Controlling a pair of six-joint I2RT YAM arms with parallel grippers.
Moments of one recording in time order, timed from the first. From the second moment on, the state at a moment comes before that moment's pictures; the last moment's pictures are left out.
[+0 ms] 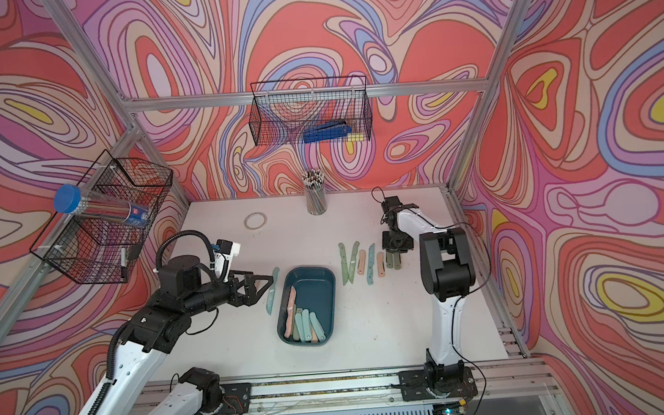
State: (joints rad) left arm -0.32 0.78 0.86 -0.62 0.51 -0.35; right arm 0.10 2.08 1.54 -0.88 0.13 0.25
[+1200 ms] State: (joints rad) left arm -0.32 0.78 0.86 -0.62 0.48 -0.34; right arm 0.72 1.55 1.40 -0.90 0.07 0.67
